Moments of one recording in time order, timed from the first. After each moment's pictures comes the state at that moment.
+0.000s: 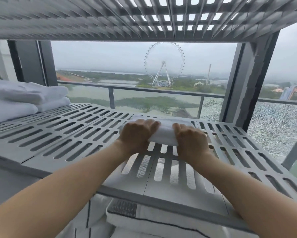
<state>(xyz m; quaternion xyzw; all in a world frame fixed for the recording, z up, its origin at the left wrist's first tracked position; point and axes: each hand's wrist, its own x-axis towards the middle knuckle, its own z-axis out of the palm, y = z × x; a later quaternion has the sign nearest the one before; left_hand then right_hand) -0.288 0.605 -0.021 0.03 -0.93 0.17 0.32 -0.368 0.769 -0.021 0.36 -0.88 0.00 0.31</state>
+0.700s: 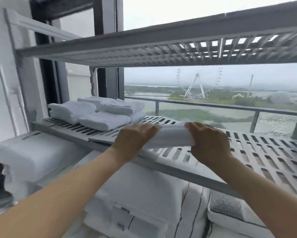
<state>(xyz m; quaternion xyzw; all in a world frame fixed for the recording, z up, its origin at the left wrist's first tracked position) 0.017 0.442 0.019 0.07 -0.89 0.25 0.39 -0.133 0.613 0.029 0.45 -0.81 0.11 0.35</state>
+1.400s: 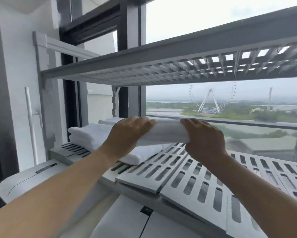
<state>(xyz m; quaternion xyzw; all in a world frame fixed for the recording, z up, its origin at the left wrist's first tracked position) 0.036 0.223 0.078 0.07 -0.85 0.31 0.43 -0.130 0.383 0.076 0.48 -0.73 0.21 0.43</state>
